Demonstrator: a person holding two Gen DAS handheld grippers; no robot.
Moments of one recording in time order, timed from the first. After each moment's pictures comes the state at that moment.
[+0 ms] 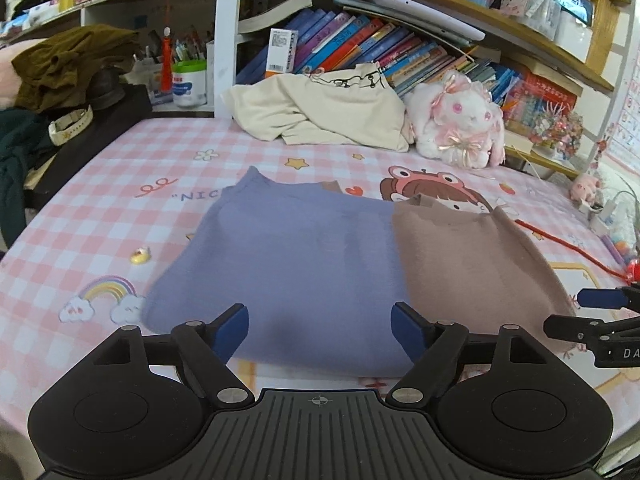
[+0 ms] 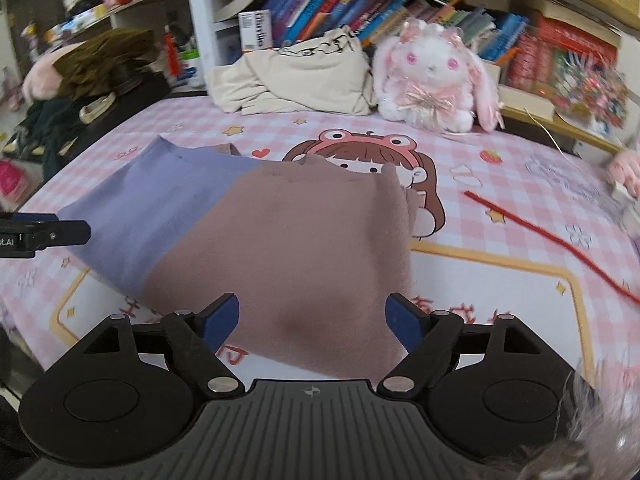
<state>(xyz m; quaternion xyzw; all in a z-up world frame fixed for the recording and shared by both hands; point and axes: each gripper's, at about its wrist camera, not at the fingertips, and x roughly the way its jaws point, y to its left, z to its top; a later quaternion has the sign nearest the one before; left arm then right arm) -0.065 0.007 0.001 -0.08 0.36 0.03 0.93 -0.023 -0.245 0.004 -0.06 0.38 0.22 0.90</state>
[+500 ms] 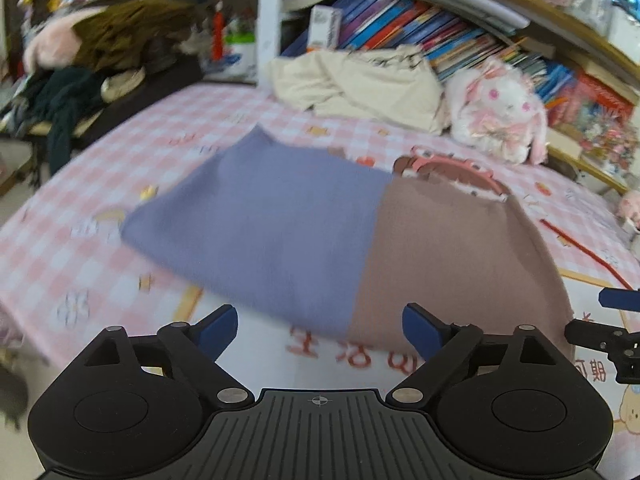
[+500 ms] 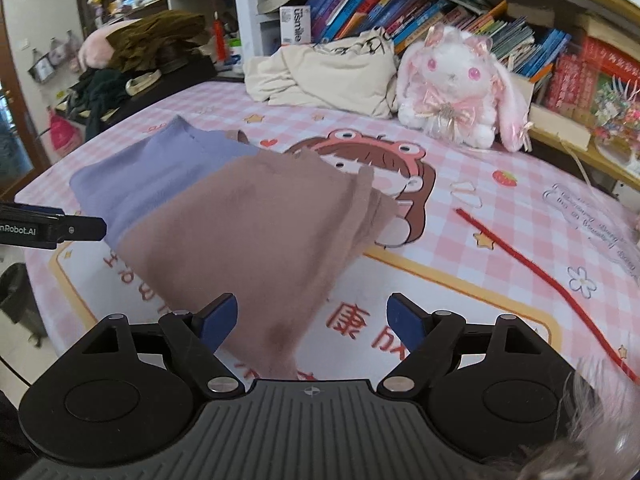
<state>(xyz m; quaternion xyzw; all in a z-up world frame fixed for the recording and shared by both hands) -0.071 -0.070 -0.012 -0.12 0.39 0.15 0.90 0.007 -0.316 -0.006 -0.09 0.37 0.32 0.87</state>
